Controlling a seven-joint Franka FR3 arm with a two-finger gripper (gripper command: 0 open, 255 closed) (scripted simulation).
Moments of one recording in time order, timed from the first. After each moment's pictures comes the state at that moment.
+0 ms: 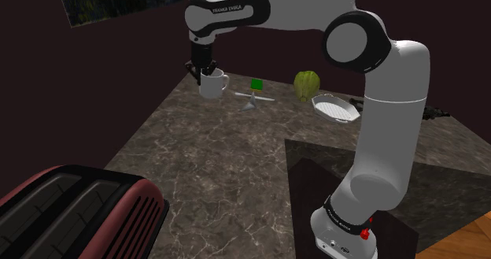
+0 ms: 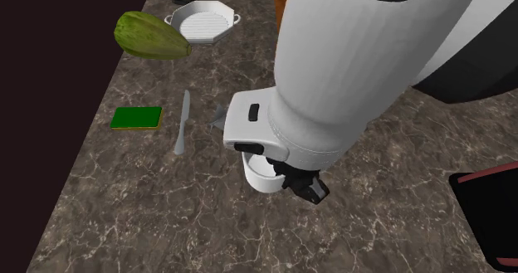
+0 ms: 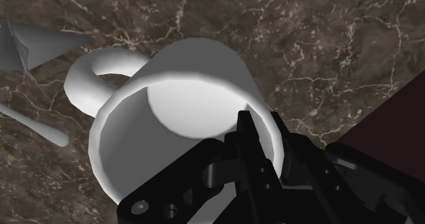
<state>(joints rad) 0.05 0.38 0.10 -1.49 -0.06 1.89 0.41</state>
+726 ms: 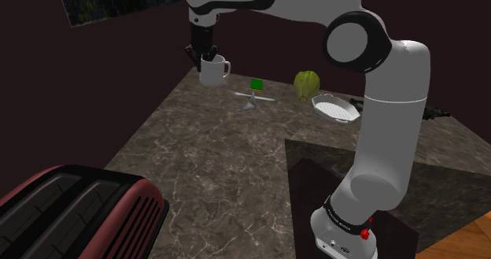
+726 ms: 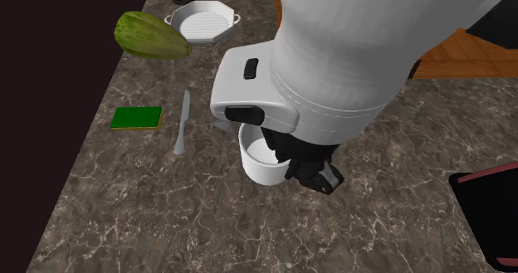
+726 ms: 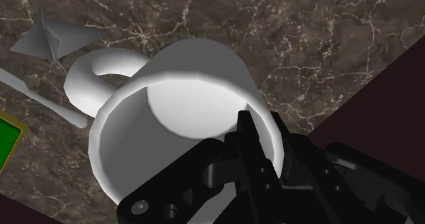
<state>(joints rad) 0.05 0.38 0.10 -1.34 -0.06 1.75 0.40</state>
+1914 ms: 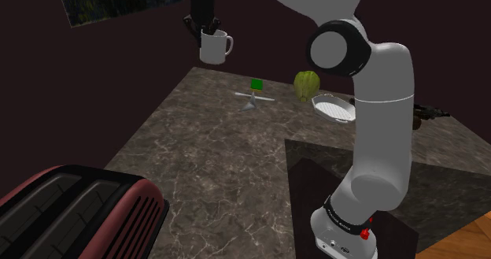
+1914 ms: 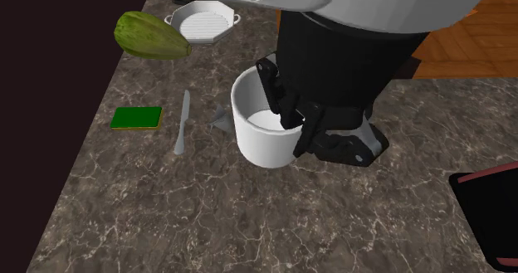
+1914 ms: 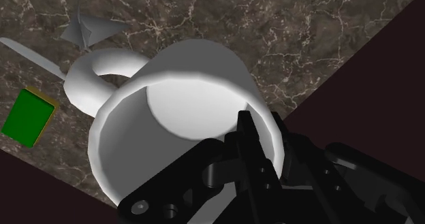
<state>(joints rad) 0.07 0.48 0.10 -0.93 -0.07 1.44 0.39</state>
